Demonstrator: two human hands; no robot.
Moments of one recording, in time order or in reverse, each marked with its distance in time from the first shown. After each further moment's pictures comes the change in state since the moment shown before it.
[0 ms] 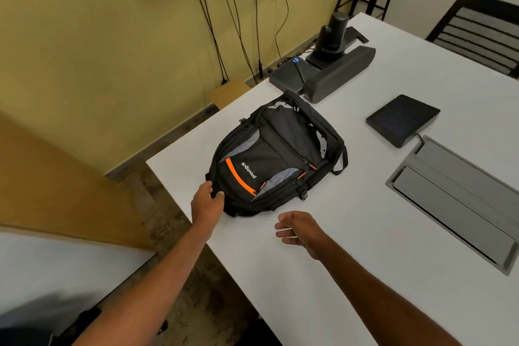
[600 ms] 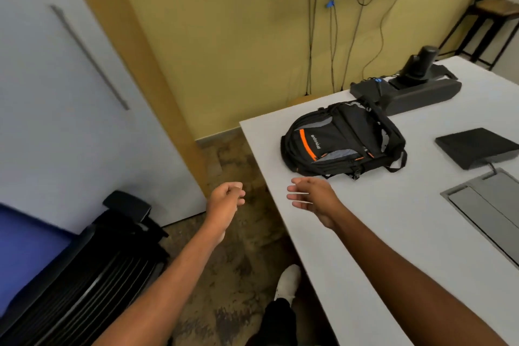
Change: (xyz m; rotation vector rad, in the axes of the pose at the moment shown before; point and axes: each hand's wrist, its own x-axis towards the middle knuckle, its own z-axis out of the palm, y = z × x) left_hand -0.287 -0.130 -0.123 -0.388 0.193 0.021; right_hand -0.169 0.053 0.089 -0.041 -0.287 -0.331
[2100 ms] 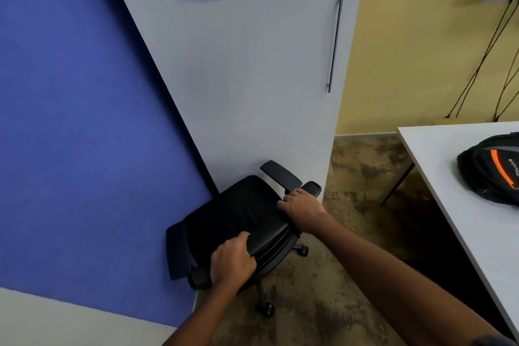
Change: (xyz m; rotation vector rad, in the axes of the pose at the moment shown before) left_hand -0.165 -0.221 -0.471 0.991 0.276 -0.074; right_hand -0.087 0.163 0.543 -2.086 -0.542 -1.090
